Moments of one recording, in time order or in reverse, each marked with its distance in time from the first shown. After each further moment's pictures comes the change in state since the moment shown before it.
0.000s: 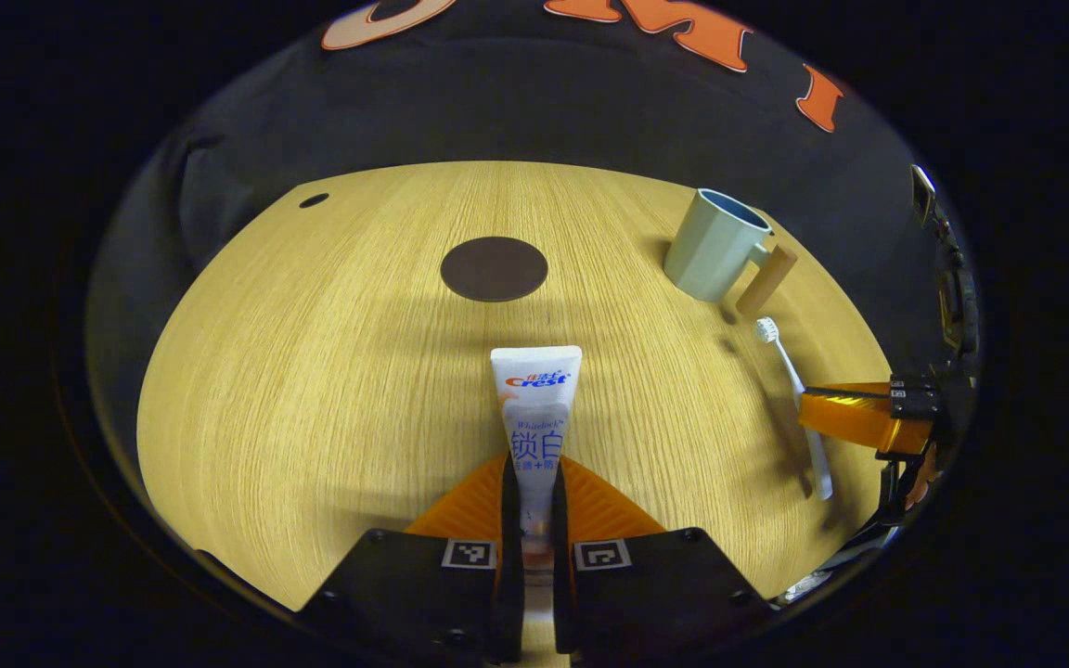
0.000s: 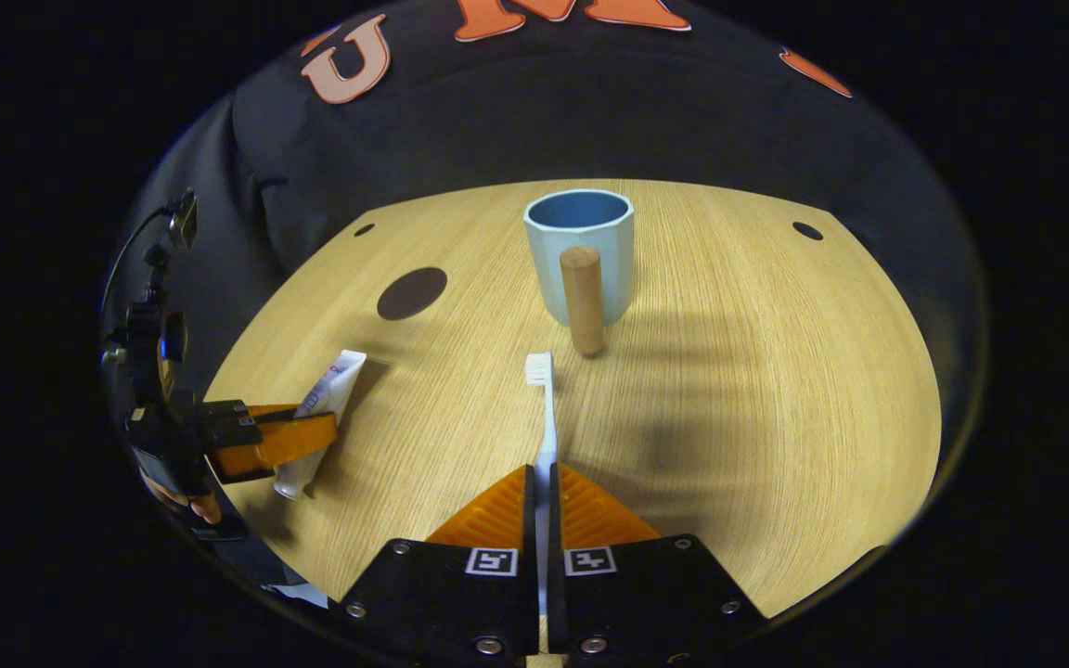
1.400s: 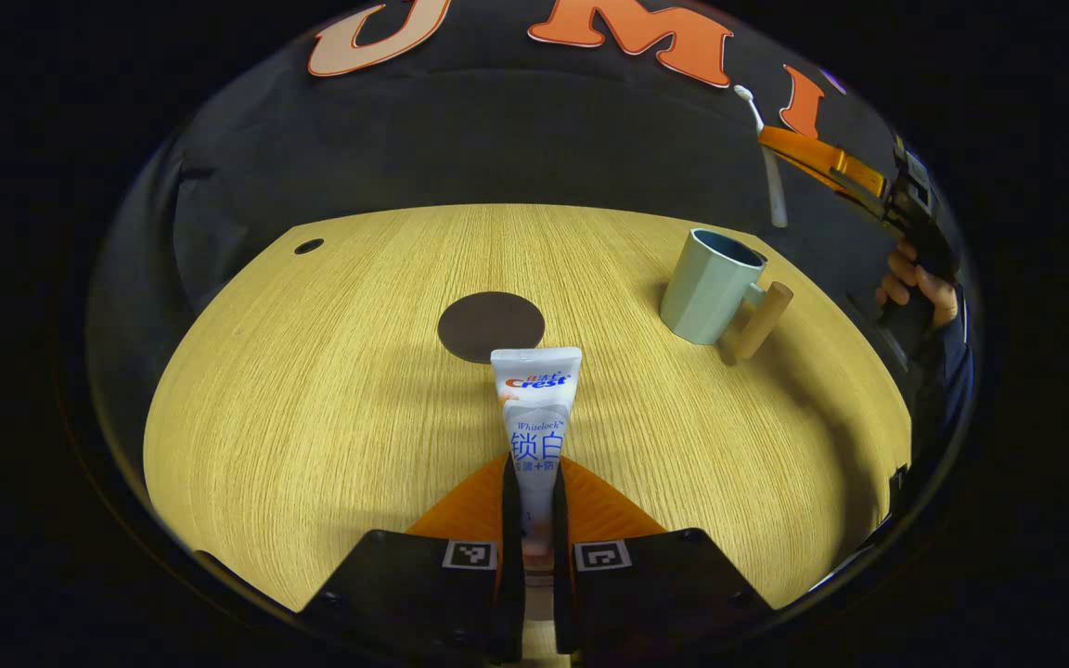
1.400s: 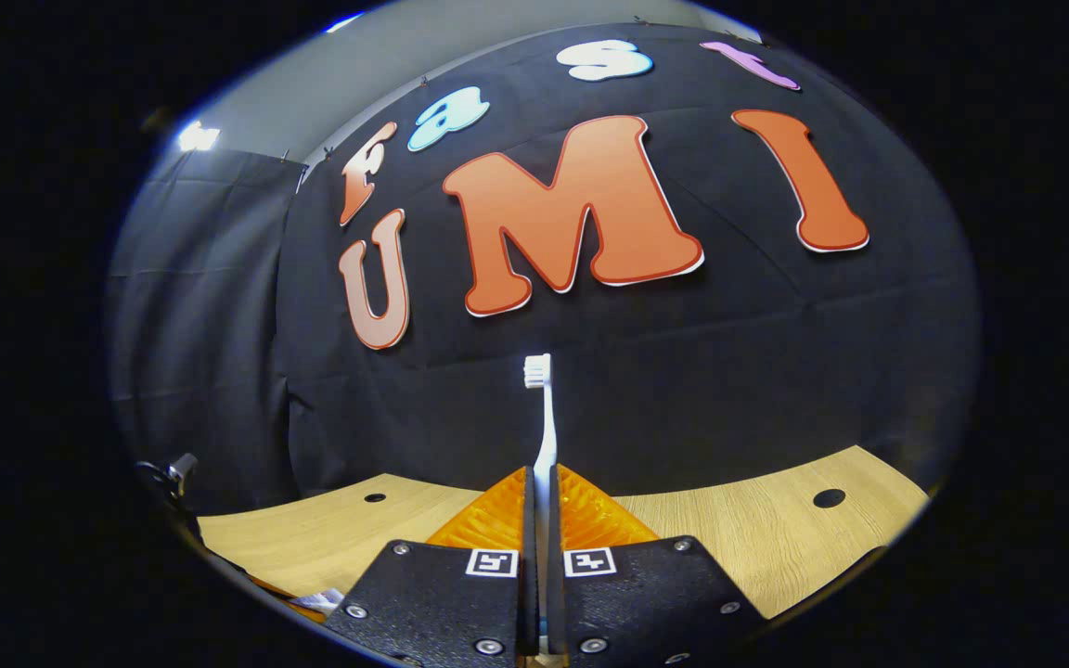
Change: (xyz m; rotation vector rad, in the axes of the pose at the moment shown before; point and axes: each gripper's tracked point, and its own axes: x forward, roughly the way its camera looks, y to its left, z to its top) left arm 0.003 0.002 0.003 0.032 -0.135 -0.005; right arm -0.019 -0.025 0.263 -0.056 -0.910 0.112
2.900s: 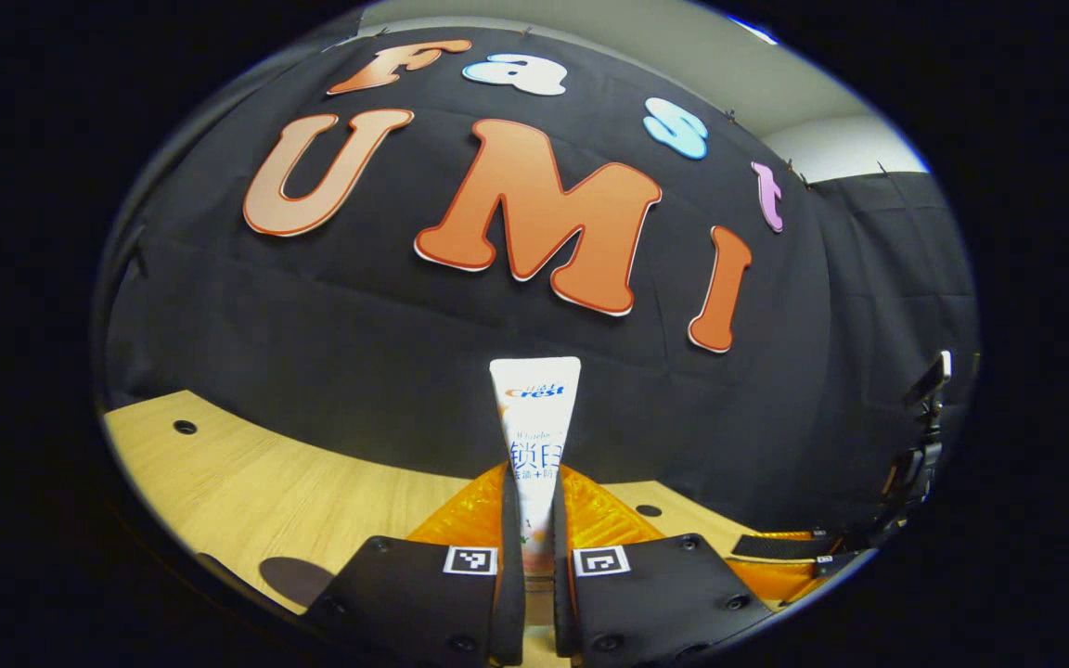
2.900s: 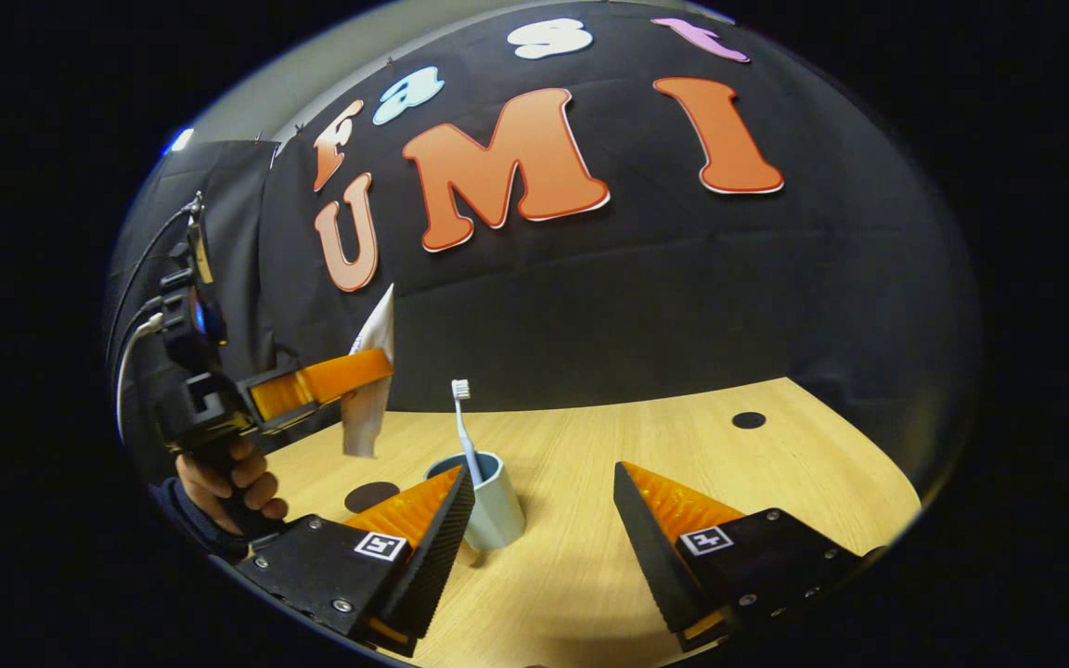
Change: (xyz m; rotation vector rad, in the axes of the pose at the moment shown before) left arm -0.013 -0.105 0.308 -0.067 -0.857 -0.269; right arm -0.143 -0.080 -0.051 0.041 0.194 -0.111
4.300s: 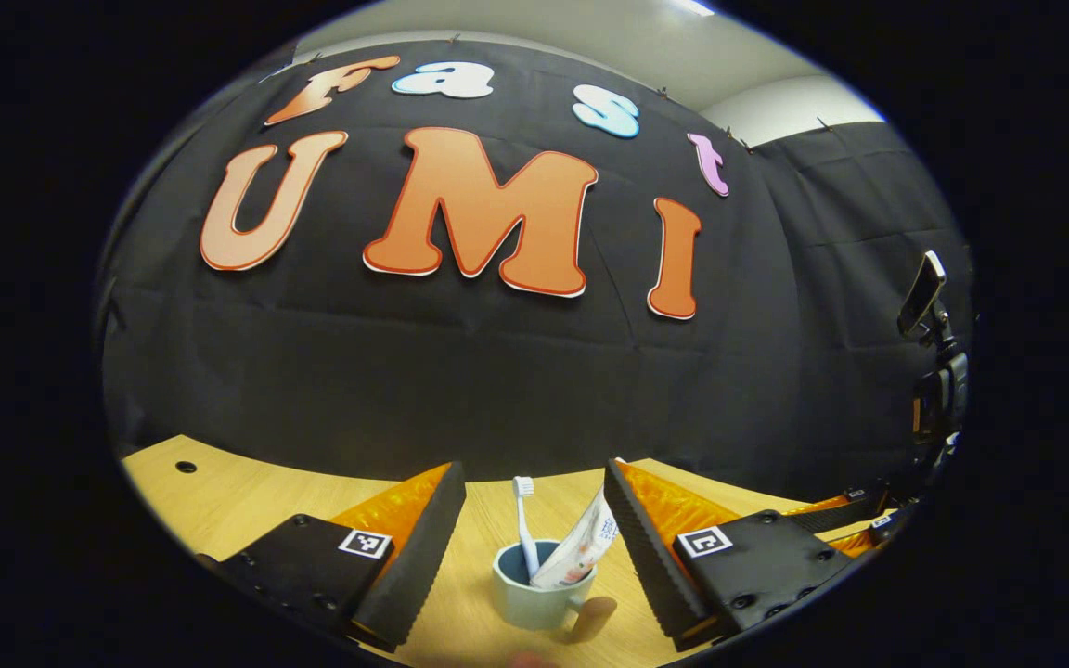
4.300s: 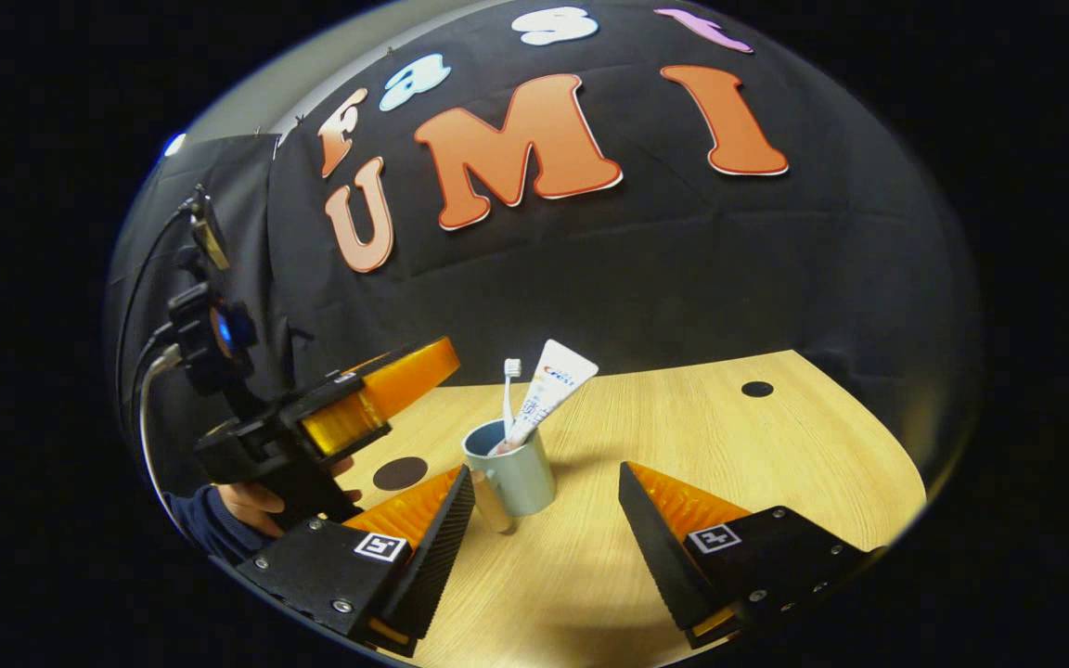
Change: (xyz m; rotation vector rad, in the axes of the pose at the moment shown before) left arm -0.042 -0.013 -0.017 0.175 0.048 -0.051; right arm -0.016 0.050 -0.015 0.009 0.118 0.045
